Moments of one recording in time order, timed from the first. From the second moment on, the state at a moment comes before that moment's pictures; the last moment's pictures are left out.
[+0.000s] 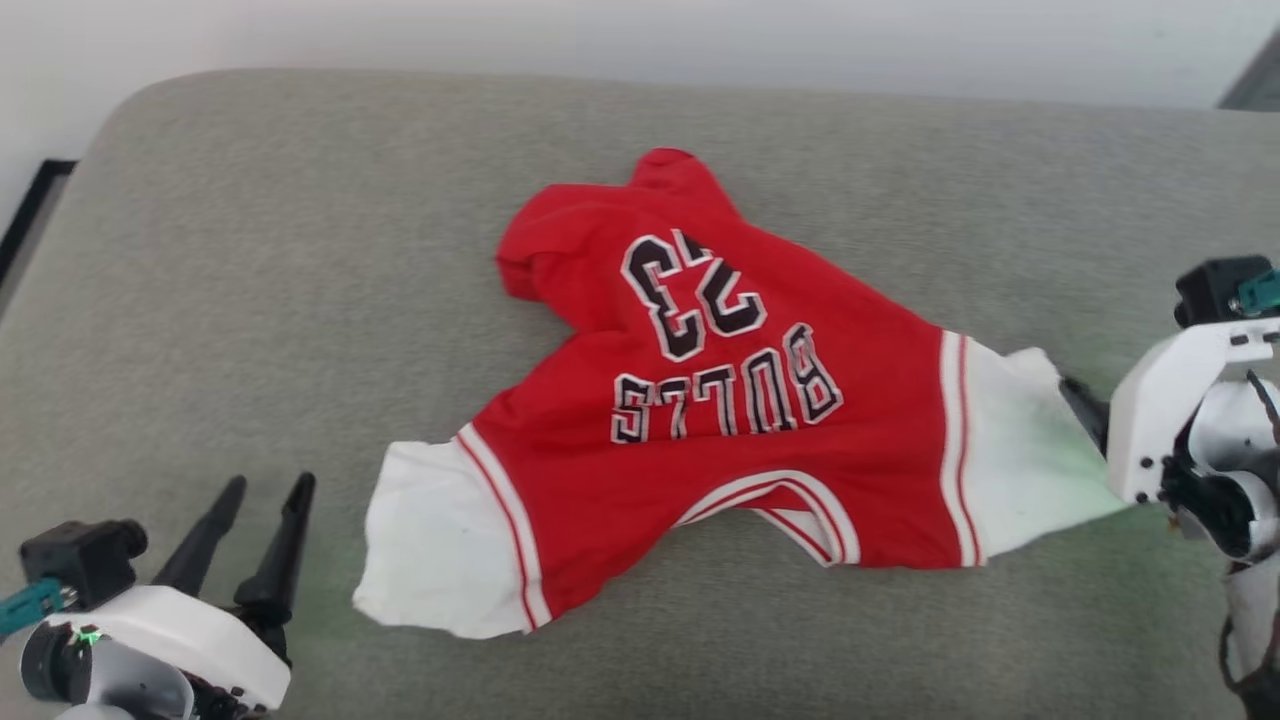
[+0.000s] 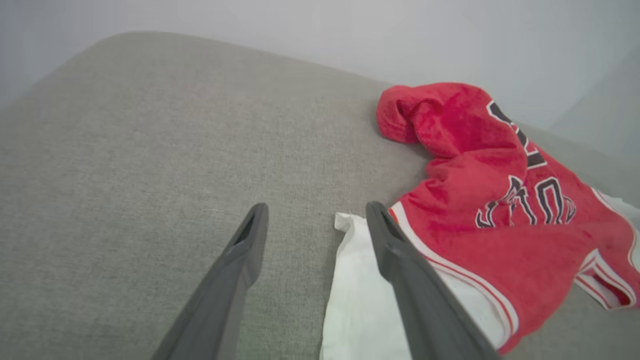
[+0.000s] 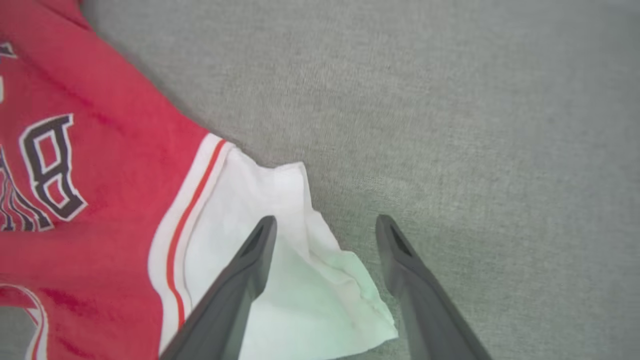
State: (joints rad) left arm -0.04 0.45 -0.14 0.15 -0.73 -0.13 -0.07; right arm -0.44 -0.32 -0.03 0.34 0.34 0.13 0.76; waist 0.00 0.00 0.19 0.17
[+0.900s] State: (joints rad) left arm -0.12 0.58 -0.21 0.25 -0.89 0.09 0.66; right arm -0.21 -0.07 -0.06 -0.10 0.26 0.13 0.34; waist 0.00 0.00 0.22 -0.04
